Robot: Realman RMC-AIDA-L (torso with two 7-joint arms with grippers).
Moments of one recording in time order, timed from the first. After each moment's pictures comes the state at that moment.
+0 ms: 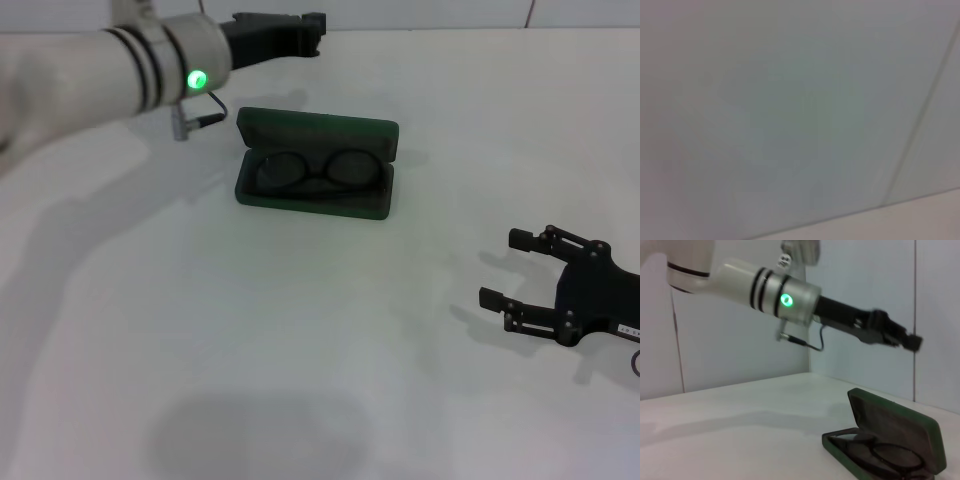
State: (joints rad) left arm -0.67 -2.10 1.42 0.77 1.59 0.55 -1.98; right arm 0.33 2.01 -1.22 -0.45 -1.34 -1.38 0.85
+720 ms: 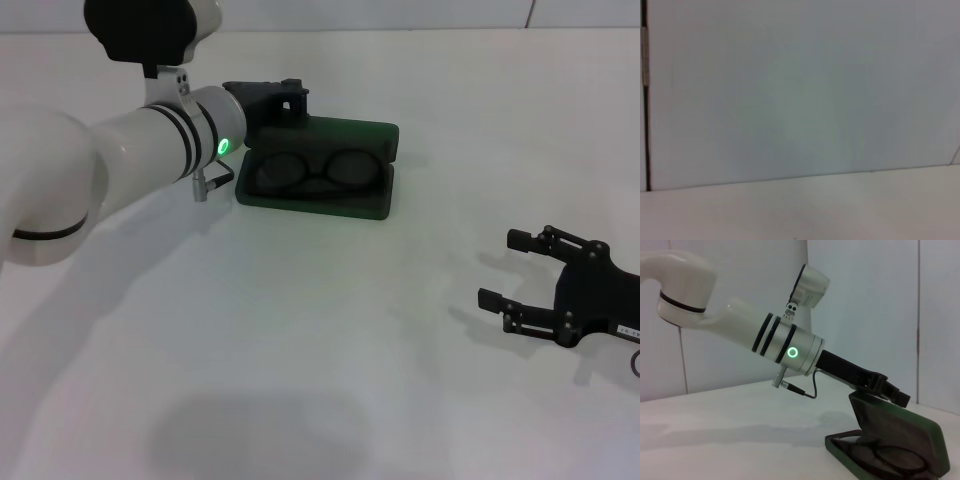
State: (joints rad) left arm -0.66 -2.11 1.76 0.66 1.33 0.17 -1.95; right arm 0.33 2.01 -1.22 -0.45 -1.34 -1.38 0.84
